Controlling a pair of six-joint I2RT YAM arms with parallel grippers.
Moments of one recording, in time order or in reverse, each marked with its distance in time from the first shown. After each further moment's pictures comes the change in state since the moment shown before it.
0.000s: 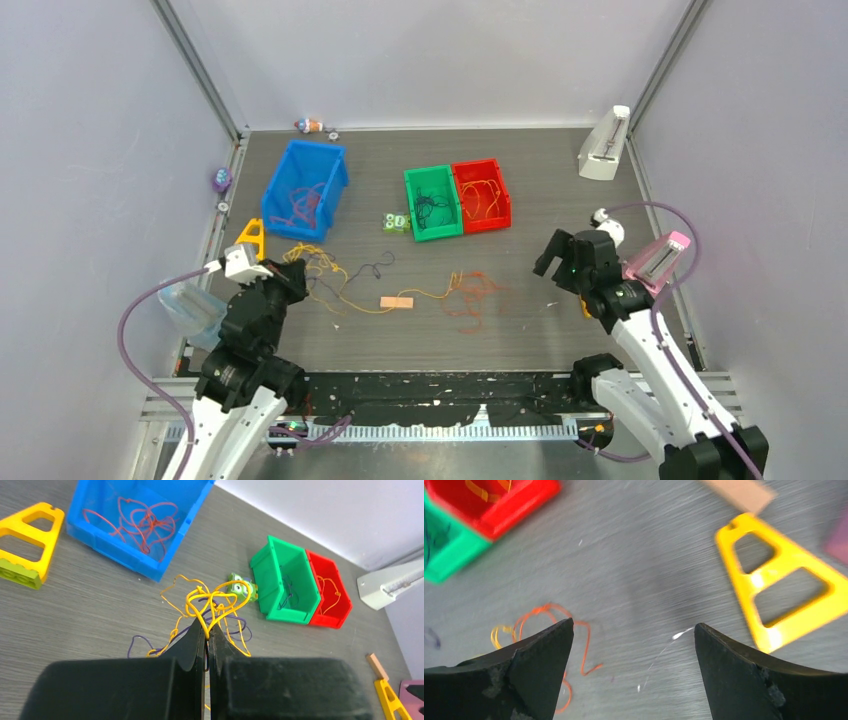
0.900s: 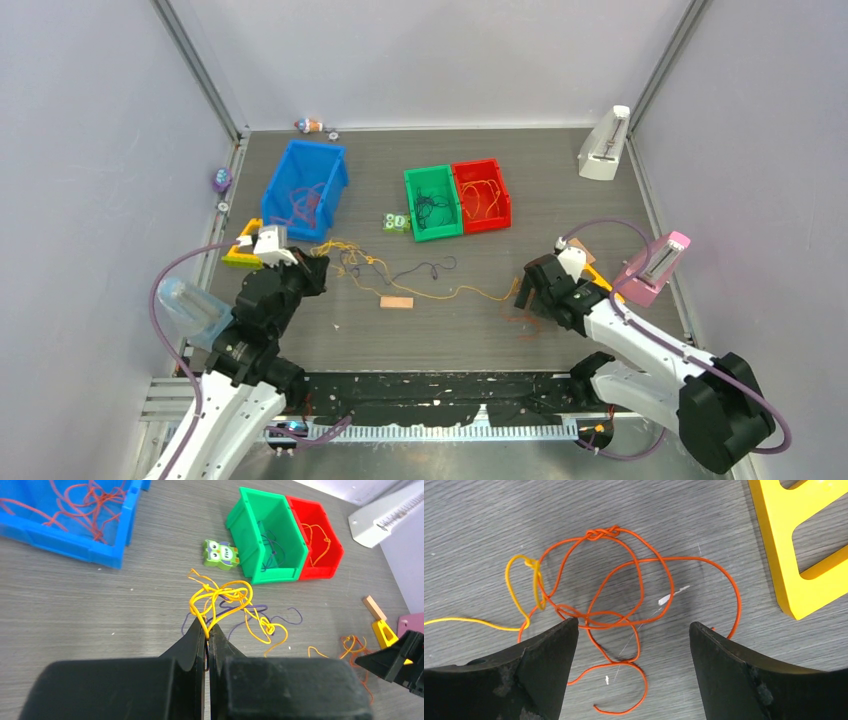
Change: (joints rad) left arm 0.000 0.228 0.017 0.104 0.259 0.095; right arm 0.298 0.207 -0.153 0.040 0.134 0.147
